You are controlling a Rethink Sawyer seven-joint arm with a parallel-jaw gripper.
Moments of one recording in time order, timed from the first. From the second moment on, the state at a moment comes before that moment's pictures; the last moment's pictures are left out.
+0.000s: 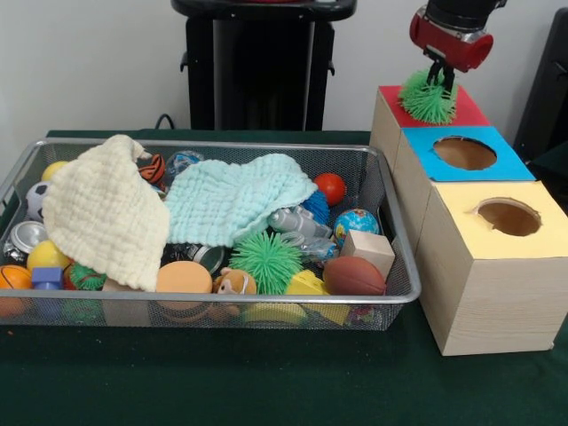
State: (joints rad) arm 0.45 -0.68 -0.39 2.00 0.57 0.45 2.37
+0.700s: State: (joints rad) arm 0.39 -0.68 -0.32 2.02 0.55 0.43 2.37
